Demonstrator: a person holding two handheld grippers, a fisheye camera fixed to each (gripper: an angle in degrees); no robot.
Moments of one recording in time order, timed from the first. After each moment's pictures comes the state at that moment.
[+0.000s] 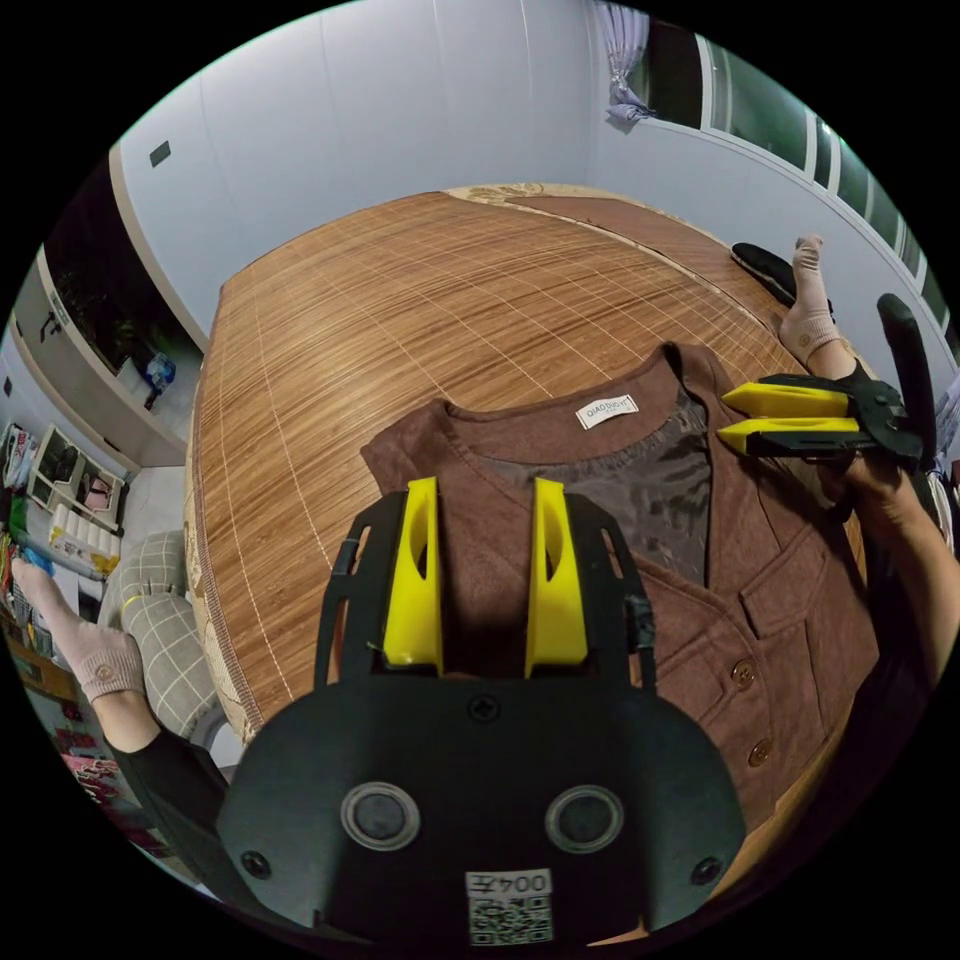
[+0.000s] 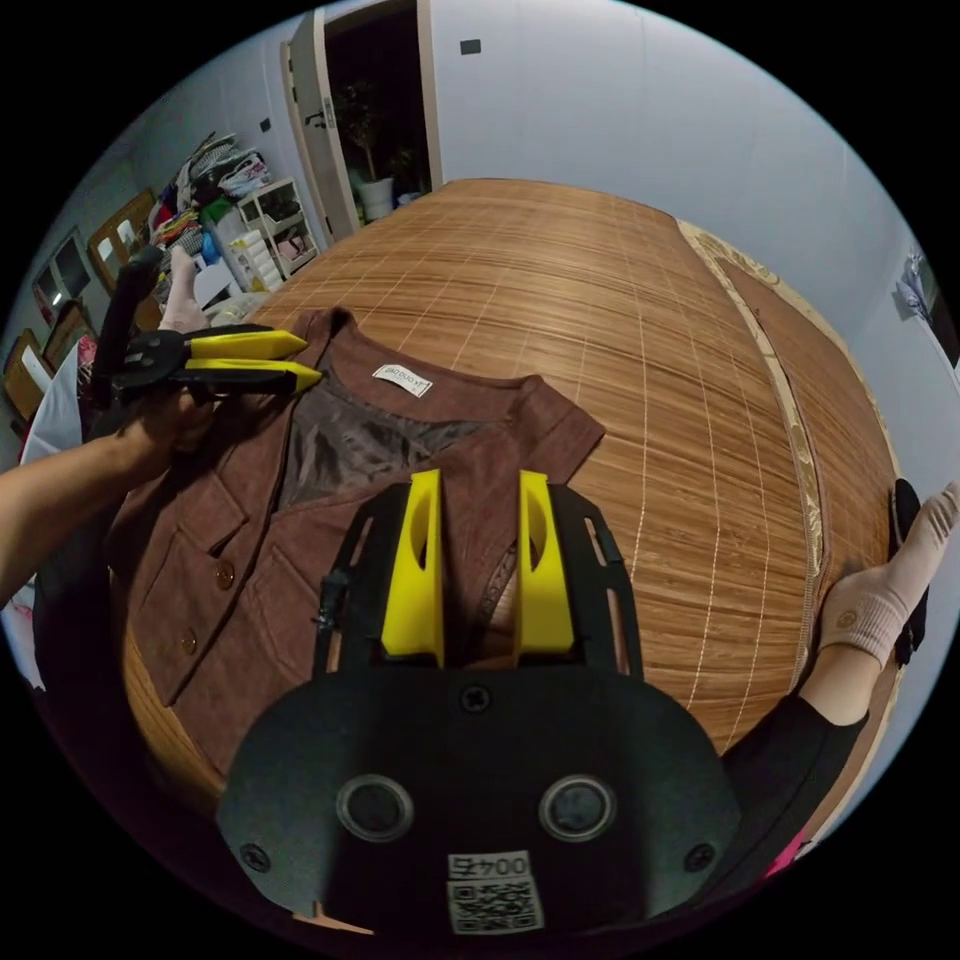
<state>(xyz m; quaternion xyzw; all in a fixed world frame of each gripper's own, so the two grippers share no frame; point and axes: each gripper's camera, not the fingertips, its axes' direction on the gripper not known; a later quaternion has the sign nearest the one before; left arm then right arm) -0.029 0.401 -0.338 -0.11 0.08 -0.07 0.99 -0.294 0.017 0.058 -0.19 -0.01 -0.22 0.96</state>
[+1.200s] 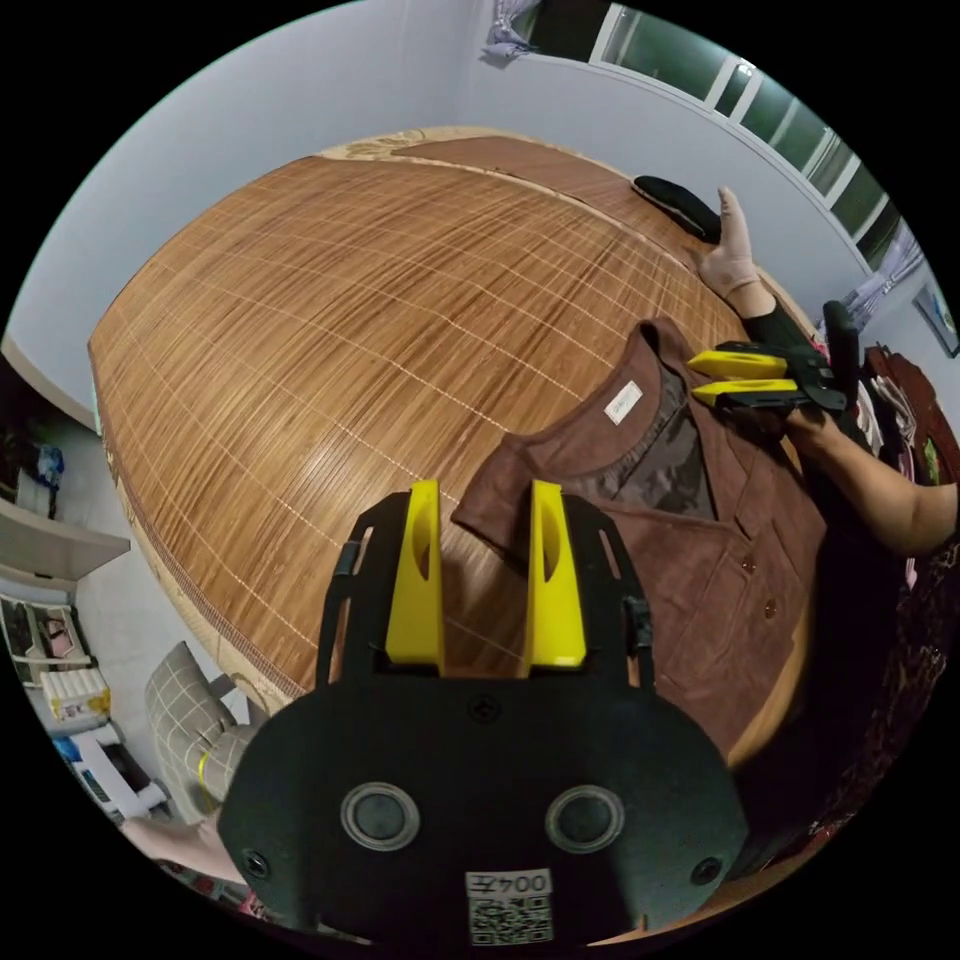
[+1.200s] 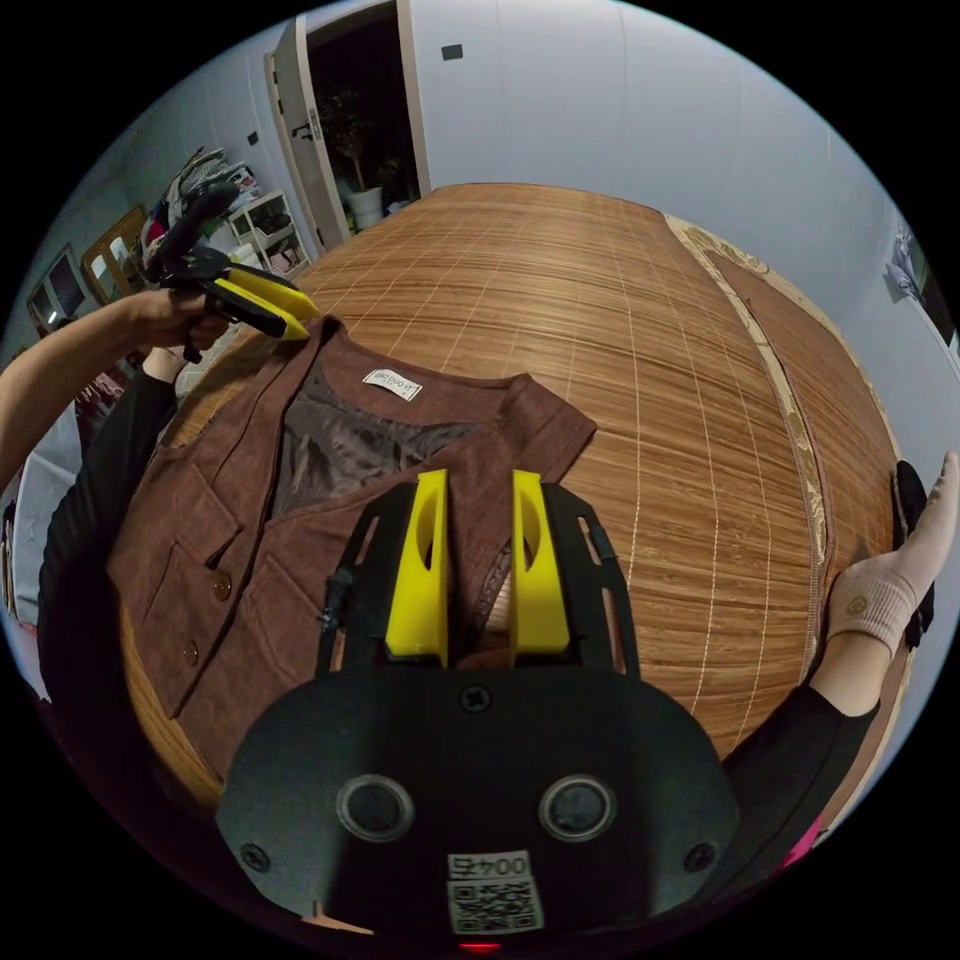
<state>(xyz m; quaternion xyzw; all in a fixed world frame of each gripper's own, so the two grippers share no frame) -0.154 0.330 -0.282 -0.19 0.24 0.08 0.95 -0.263 -0.011 0.075 -0.19 -0.01 -0.20 0.96</state>
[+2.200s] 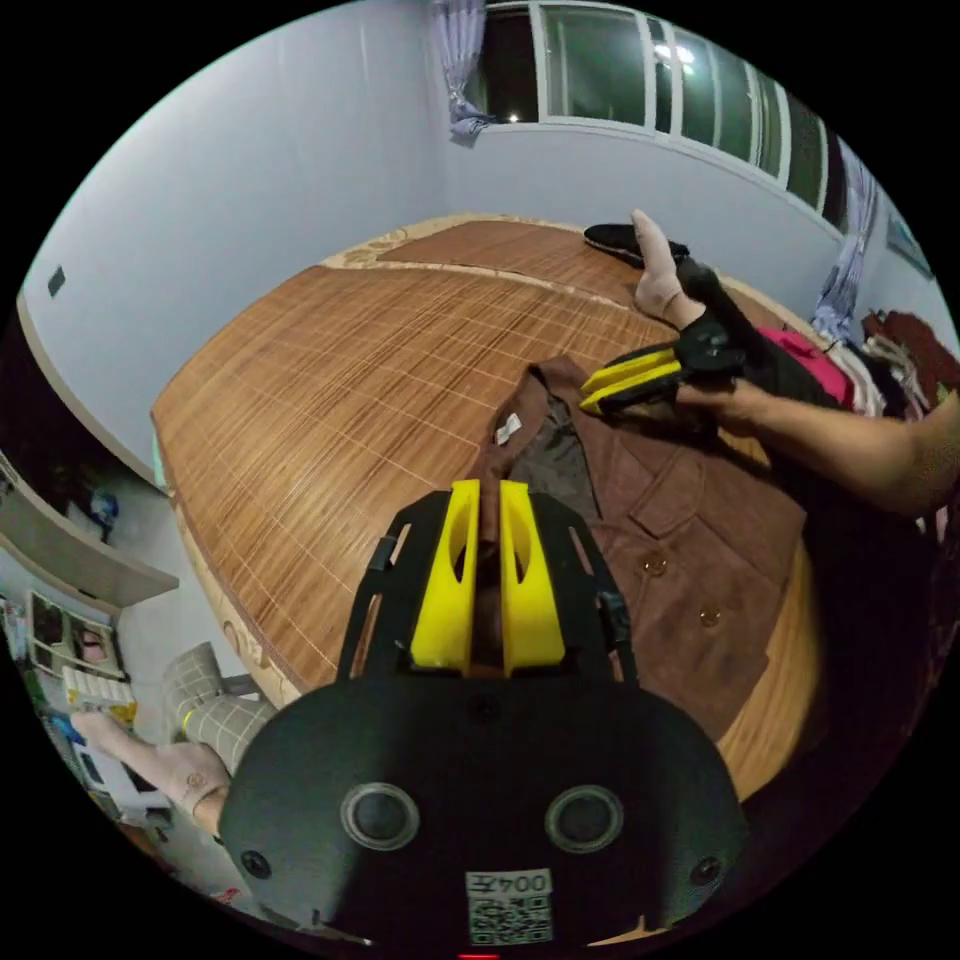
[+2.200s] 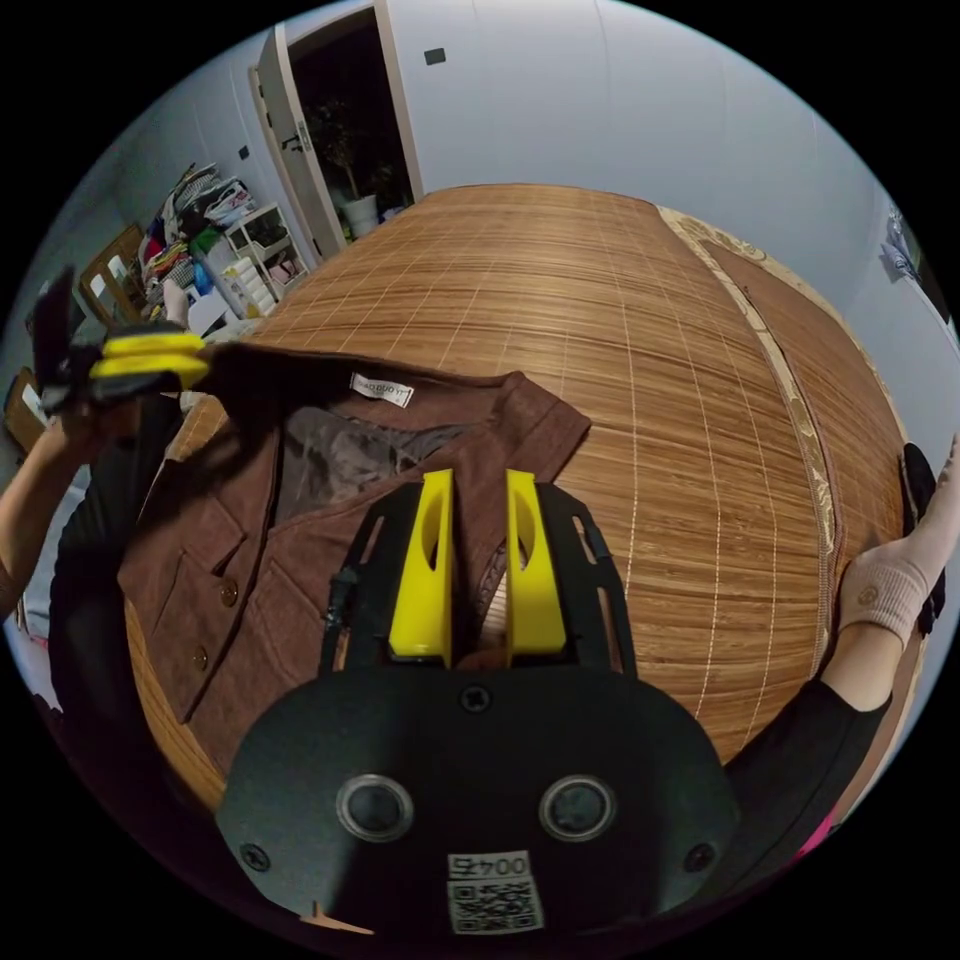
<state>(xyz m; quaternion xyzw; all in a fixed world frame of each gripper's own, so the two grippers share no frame) -0.036 0.416 -0.430 -0.05 0.13 0.11 0.98 -0.210 -0.032 0.060 -0.19 -0.03 -0.18 0.97</state>
